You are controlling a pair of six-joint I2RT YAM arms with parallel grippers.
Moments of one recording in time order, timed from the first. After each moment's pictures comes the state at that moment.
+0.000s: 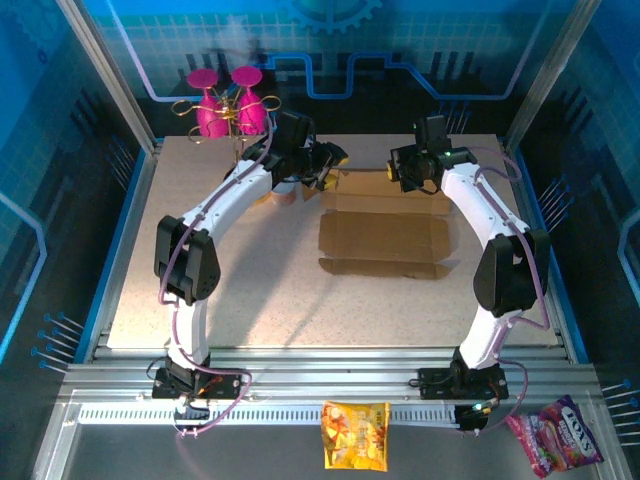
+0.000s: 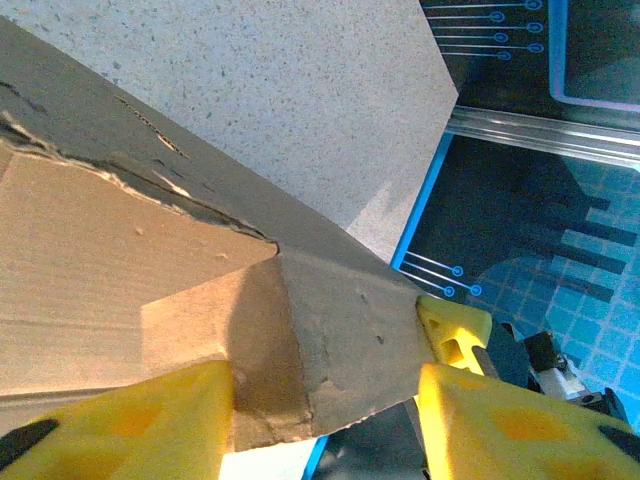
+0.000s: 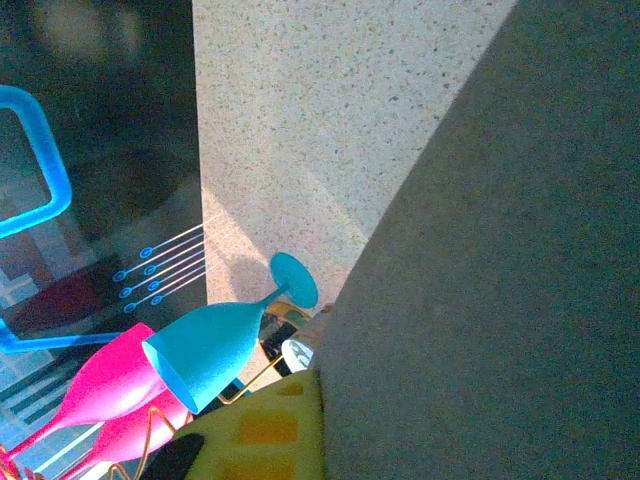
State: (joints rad) left arm -0.43 2.01 1.88 -0.57 0.41 -1.30; right arm 0.21 1.81 1.63 -0.66 -0.22 1.55
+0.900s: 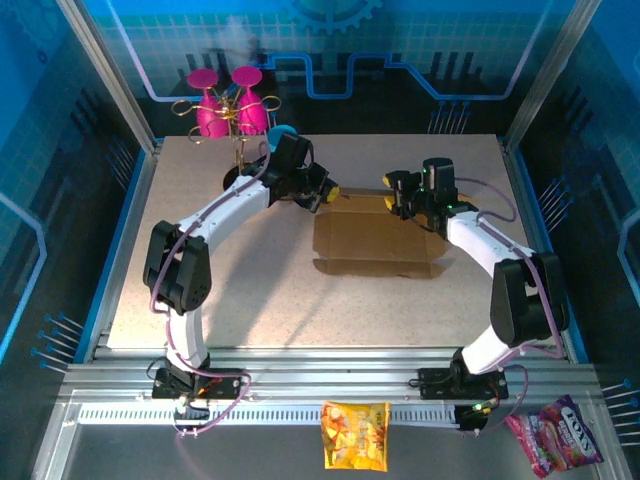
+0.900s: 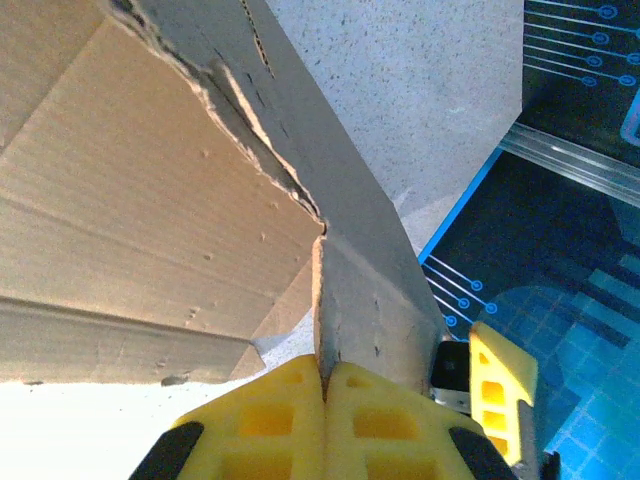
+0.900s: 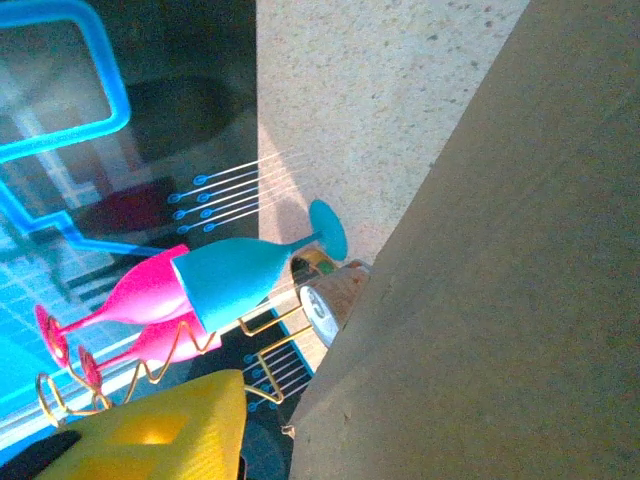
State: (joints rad) left arm -0.44 1.90 1.63 -0.51 0.41 -1.50; right arm 0.20 1.59 1.04 0.00 -0.34 1.57
